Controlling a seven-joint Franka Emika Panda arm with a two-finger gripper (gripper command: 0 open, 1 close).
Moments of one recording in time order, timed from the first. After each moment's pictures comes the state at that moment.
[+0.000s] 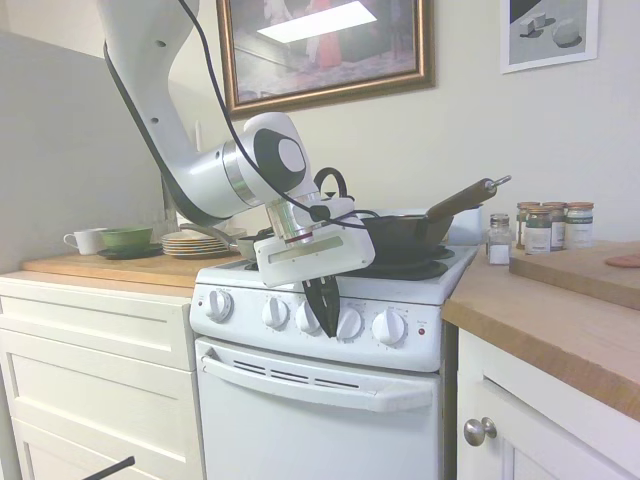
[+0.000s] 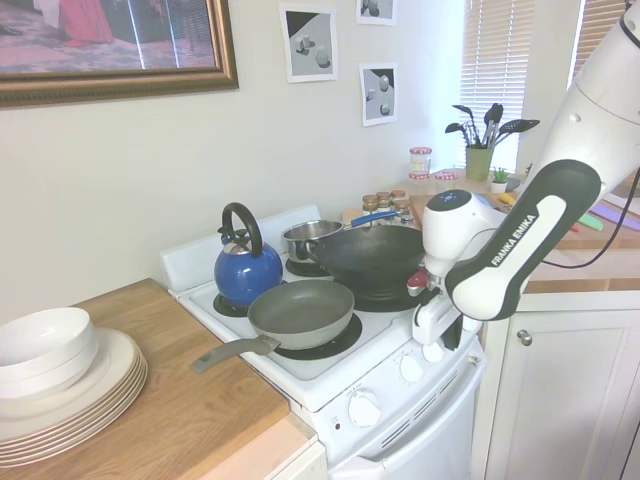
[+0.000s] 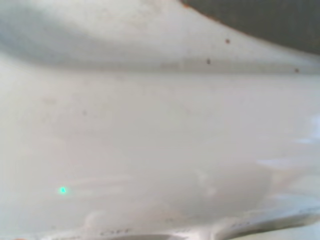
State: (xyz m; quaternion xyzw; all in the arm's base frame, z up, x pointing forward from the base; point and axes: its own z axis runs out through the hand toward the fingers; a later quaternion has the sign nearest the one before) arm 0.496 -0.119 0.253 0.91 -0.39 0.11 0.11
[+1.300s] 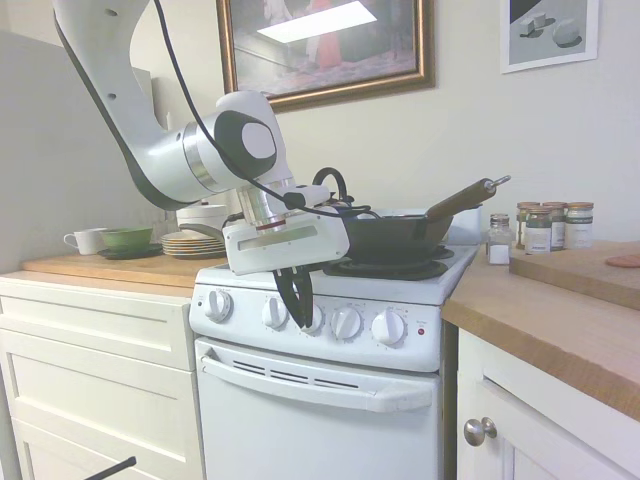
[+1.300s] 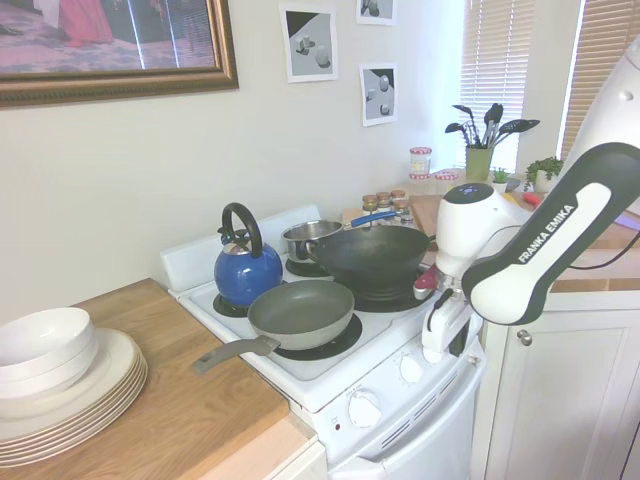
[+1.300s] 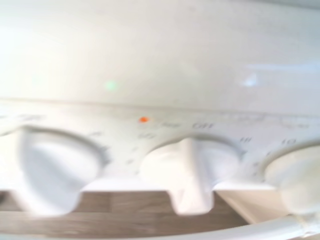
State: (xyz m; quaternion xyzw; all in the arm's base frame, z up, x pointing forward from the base) arm 0.451 -0.092 0.283 0.93 -0.36 0.10 0.06
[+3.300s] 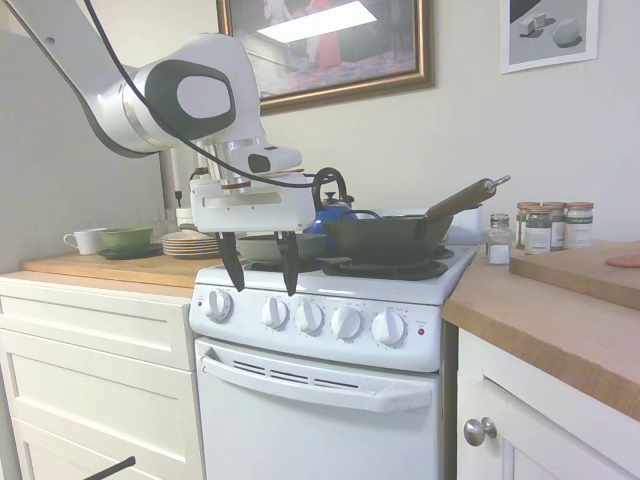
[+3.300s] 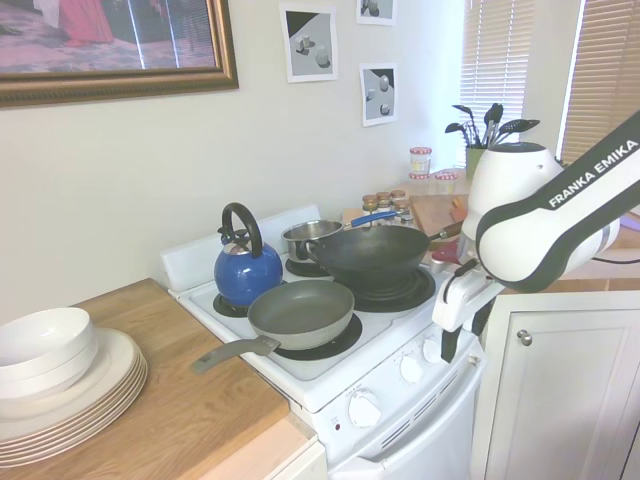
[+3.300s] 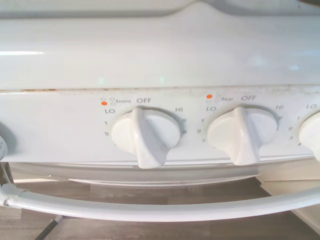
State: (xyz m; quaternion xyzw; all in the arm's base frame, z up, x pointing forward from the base) arm 0.412 -0.073 0.335 0.92 -0.39 0.10 -0.02
